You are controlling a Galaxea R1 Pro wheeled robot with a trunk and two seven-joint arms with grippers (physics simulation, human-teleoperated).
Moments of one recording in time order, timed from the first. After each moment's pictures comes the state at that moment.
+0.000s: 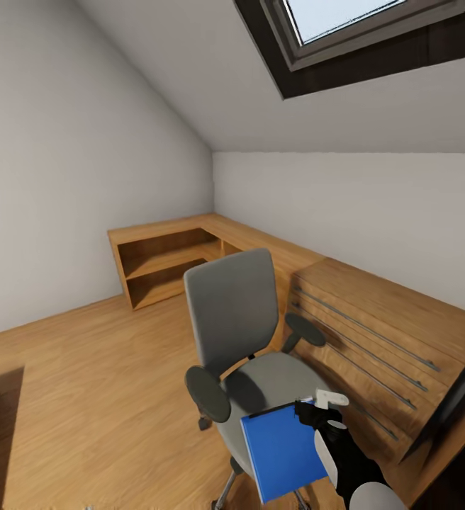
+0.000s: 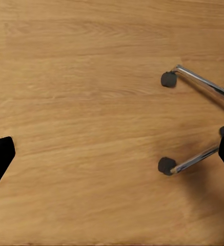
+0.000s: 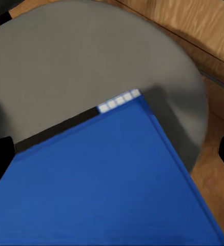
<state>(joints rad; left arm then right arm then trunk) -0.03 0.18 -0.03 -0.65 0.65 -0.14 -0.13 -0.53 0.11 -0.25 -0.57 0.10 0.13 -0.11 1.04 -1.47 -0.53</state>
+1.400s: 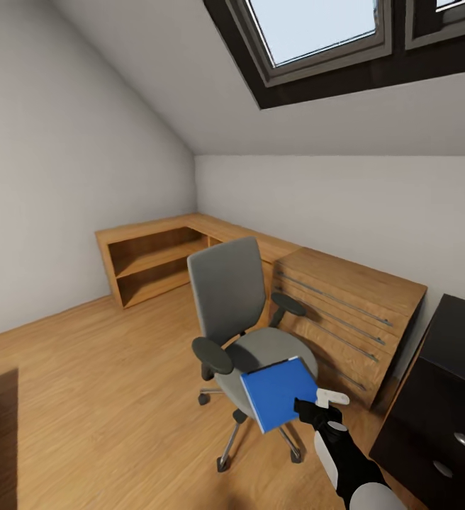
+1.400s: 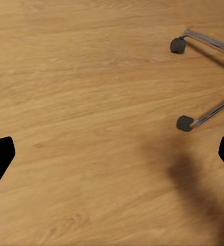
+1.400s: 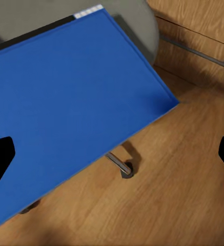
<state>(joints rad) -0.03 0.18 -0.03 -0.62 0.65 -0.14 -0.14 -0.53 0.11 -0.25 -0.56 0.10 0.08 -0.11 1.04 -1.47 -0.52</state>
